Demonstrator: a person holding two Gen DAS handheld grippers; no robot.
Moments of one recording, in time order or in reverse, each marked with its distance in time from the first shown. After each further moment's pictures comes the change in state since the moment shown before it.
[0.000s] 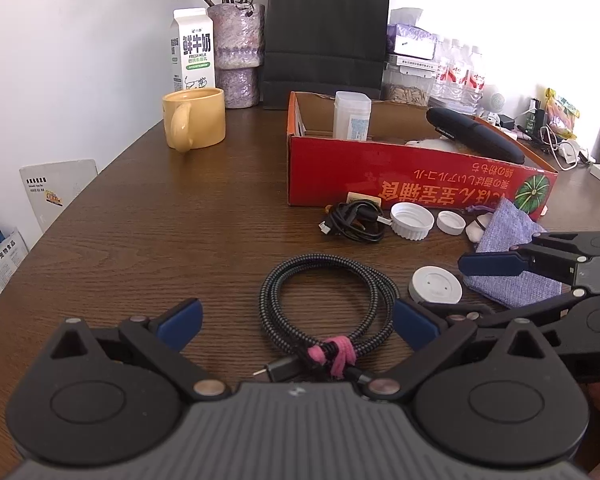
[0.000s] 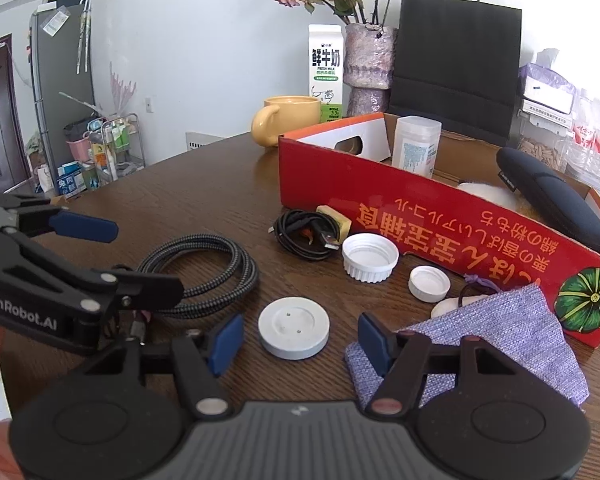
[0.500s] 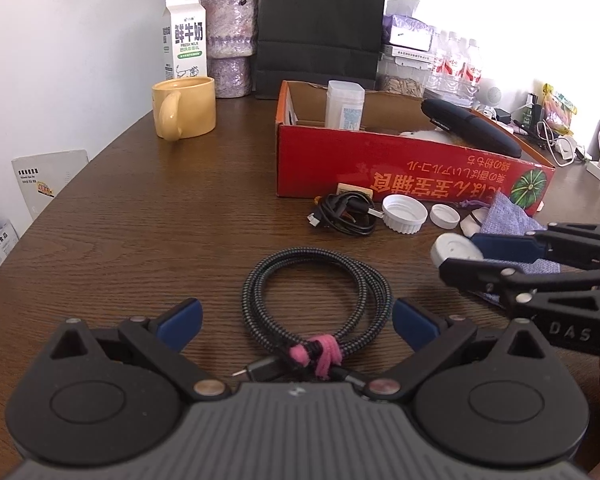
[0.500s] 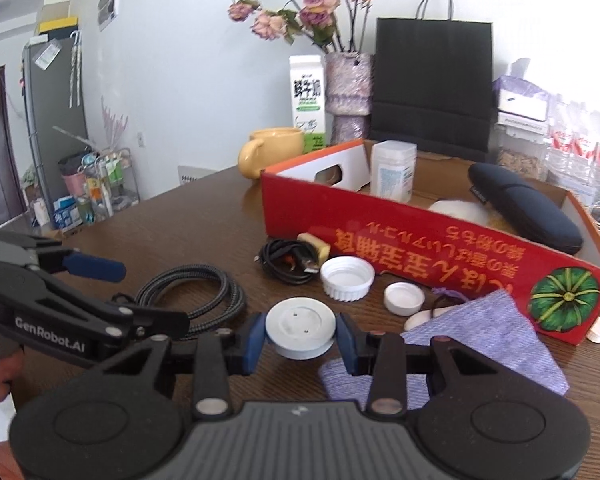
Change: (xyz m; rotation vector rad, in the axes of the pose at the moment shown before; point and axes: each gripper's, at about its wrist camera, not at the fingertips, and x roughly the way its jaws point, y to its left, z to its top) left arm 0.010 -0.005 0.003 -0.001 0.034 -0.025; right arm -0.024 -0.014 -0.004 0.070 -0.105 -0.020
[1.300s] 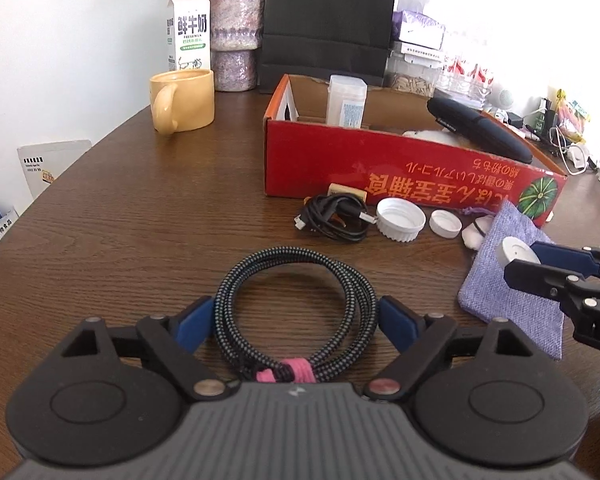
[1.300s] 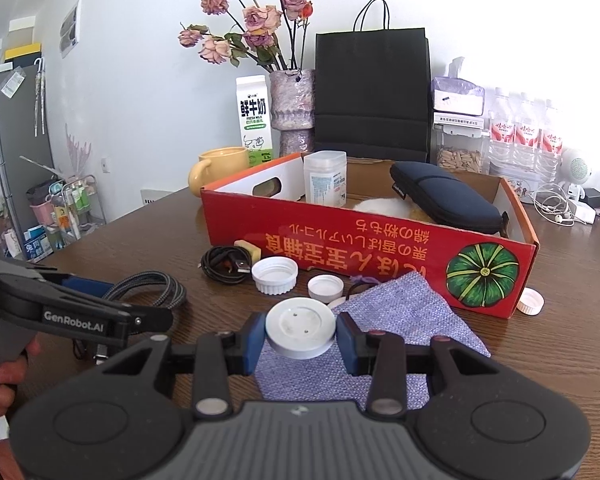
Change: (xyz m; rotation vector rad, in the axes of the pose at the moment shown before) left arm 0.015 -0.017 0.005 -0.051 -0.003 0.028; right arm -0.029 -0.034 -0.013 0.075 -0.043 -0.093
